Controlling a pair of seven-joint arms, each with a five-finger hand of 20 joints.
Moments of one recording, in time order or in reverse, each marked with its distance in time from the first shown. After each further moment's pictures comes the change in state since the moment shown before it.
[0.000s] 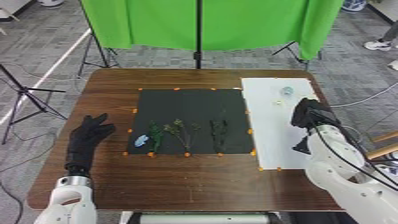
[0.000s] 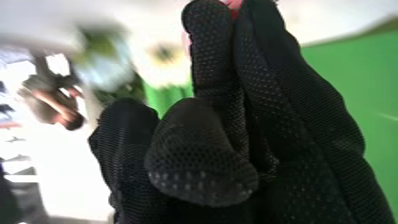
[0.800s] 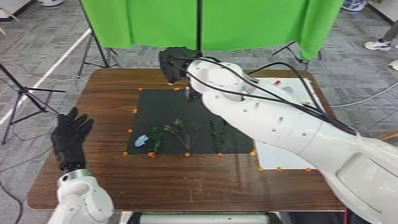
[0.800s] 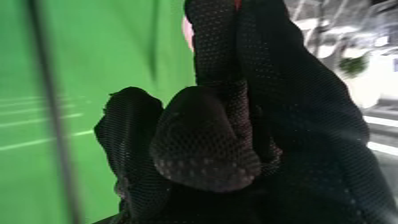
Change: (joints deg) left arm -3.2 5.0 9.8 -0.1 -13.8 28.9 11.5; right arm 51.0 -36.5 -35.9 28.6 1.0 -17.2 -27.7
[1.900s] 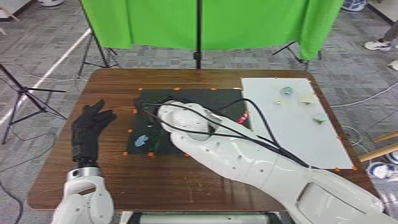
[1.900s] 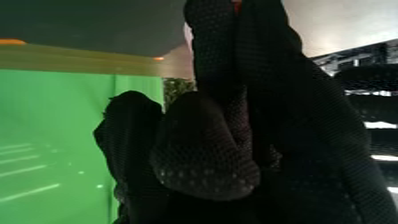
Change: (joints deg) left arm 0.1 -3.2 -2.1 -0.5 13.6 -16.0 -5.1; right arm -13.1 -10.0 1.6 5.1 -10.2 -4.5 -2.1
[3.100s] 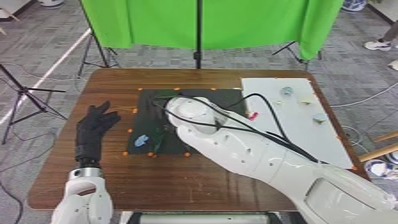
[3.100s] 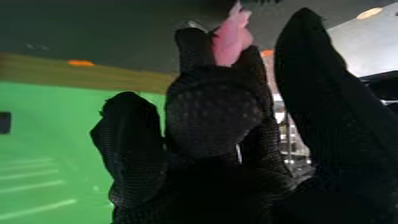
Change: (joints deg) left arm 0.2 -0.3 -0.5 -0.1 0.6 -3.3 -2.1; right arm 2.1 2.7 -0.2 -2.8 5.4 -6.9 6.6
